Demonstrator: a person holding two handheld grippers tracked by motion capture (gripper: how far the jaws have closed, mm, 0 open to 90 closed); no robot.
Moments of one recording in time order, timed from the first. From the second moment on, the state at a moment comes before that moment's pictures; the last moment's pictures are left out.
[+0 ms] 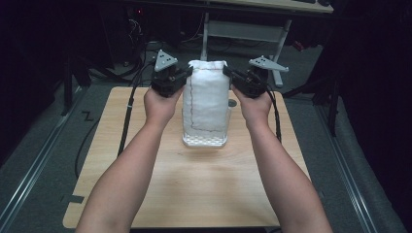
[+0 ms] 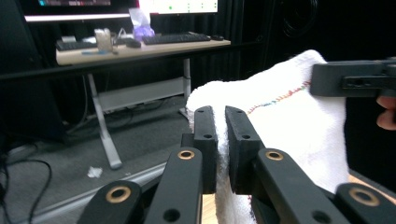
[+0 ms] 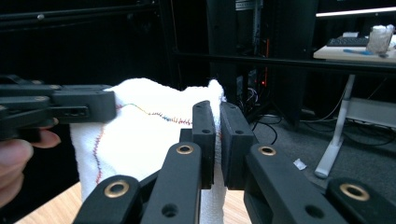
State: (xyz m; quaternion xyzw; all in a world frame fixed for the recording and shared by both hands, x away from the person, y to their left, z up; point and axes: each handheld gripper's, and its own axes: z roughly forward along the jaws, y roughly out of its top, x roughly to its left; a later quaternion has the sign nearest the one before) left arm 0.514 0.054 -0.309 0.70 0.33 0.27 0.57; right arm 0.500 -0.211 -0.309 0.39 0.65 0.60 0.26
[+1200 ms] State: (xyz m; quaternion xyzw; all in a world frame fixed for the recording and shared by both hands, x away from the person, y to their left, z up) left arm 0.540 0.059 -0.353 0.73 0.39 0.20 0.52; right arm 0.532 -0.215 -0.361 0.42 0.72 0.47 0.28
